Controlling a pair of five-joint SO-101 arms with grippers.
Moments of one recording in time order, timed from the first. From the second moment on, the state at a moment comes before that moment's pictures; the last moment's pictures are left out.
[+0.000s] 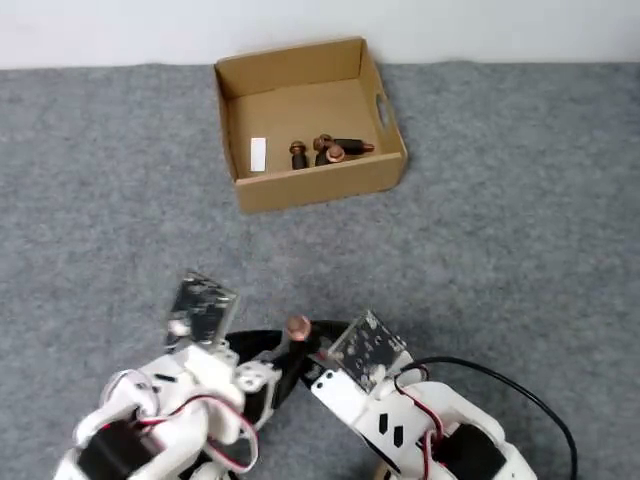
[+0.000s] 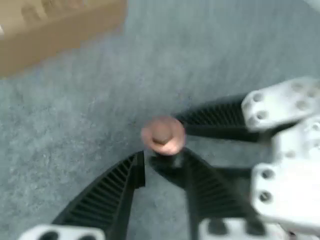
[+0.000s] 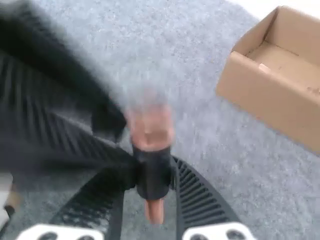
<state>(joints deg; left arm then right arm) 38.2 -87.7 59.0 83.8 25.0 -49.3 -103.0 76.7 61.6 4.7</state>
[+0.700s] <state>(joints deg) 10.6 -88.3 43.2 87.4 11.9 -43.9 -103.0 76.6 61.5 4.7</state>
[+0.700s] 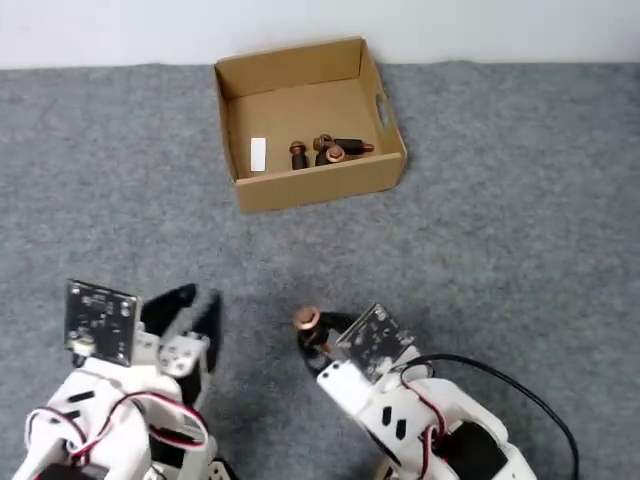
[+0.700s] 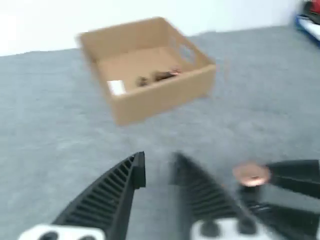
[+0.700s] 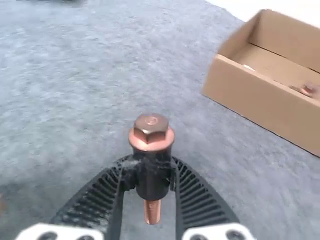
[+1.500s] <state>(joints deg) -10.0 -87.7 90.9 60.3 -2.5 -20.1 -78.9 52.8 69.6 -7.3</state>
